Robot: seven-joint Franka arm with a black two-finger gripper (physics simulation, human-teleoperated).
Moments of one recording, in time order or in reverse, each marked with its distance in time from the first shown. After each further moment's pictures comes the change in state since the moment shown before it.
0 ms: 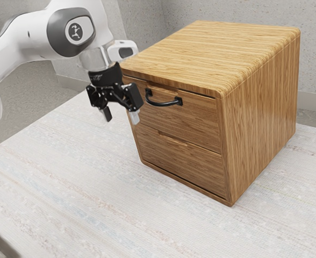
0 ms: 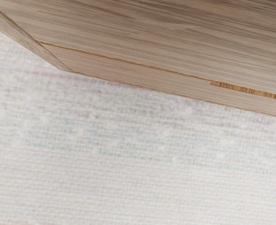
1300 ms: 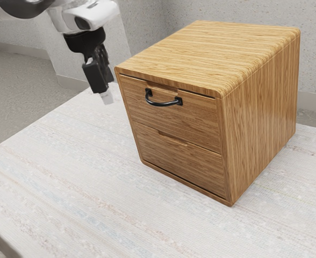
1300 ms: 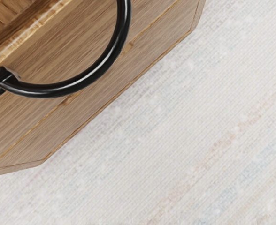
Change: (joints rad) arm -0.116 -0.163 -0.041 0.053 0.121 -0.084 0.848
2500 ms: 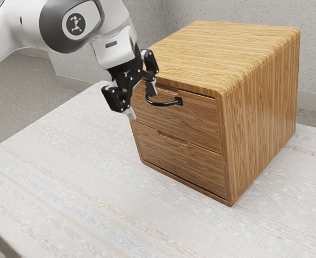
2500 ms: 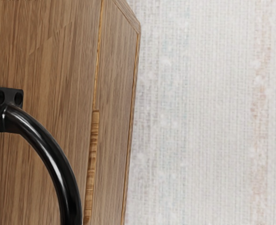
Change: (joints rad) arm -0.076 -0.009 0.017 -0.161 0.015 0.247 0.653
